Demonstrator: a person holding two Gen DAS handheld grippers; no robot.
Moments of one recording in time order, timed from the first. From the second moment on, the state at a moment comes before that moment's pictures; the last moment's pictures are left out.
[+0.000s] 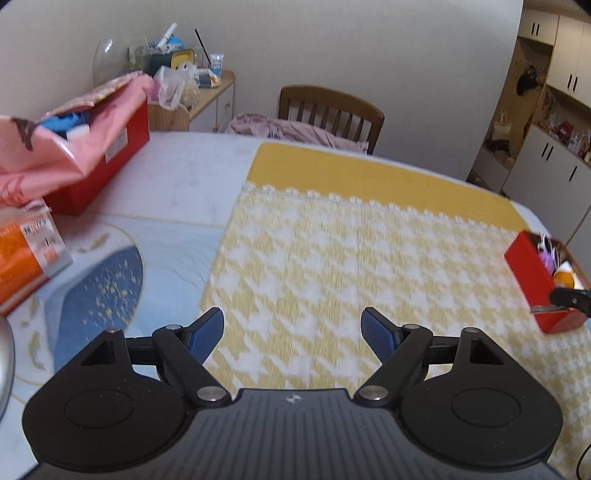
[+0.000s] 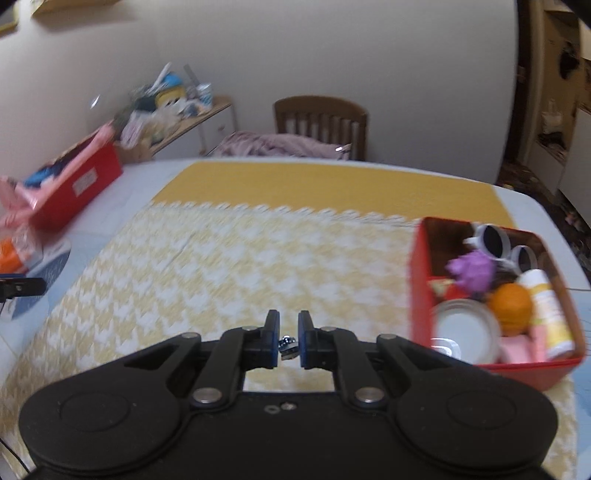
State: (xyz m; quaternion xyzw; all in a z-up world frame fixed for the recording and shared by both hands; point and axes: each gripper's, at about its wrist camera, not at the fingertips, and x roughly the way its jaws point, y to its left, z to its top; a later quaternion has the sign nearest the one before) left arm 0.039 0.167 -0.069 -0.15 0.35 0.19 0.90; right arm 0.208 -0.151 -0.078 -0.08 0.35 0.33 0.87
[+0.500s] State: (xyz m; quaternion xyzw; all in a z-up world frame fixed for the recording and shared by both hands) left arm 0.135 0.045 -0.053 -0.11 0.35 0.10 0.93; right arm 0.263 -0.261 -0.065 -0.06 0.33 0.26 0.90
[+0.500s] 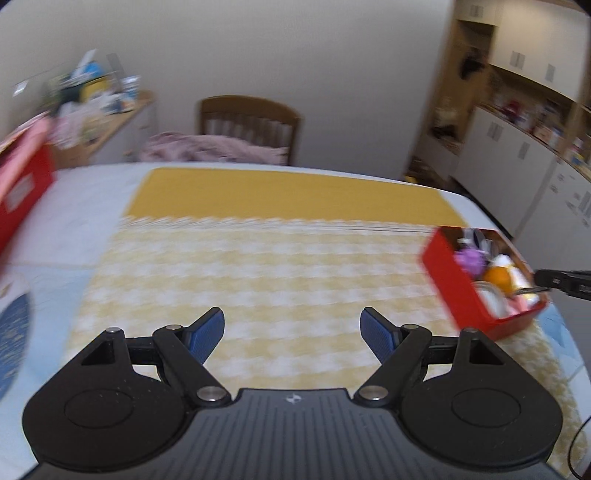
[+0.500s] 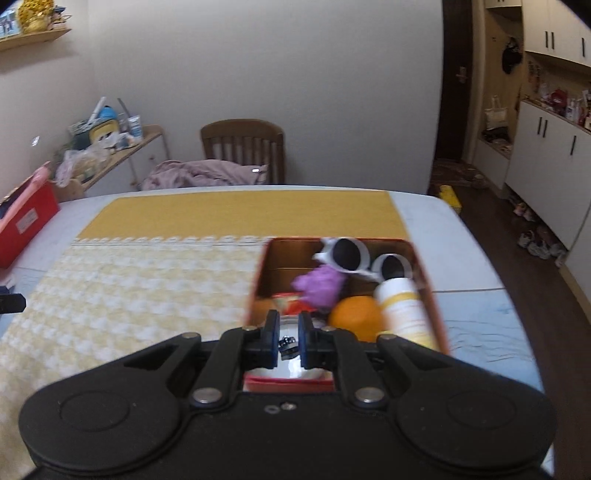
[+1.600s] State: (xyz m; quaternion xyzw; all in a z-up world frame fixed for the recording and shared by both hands) left arm 0.272 -0.138 -0.087 -0.09 0.40 0.00 0.91; right arm 0.322 -0.329 -0.106 -0.04 0.38 0.32 0.87
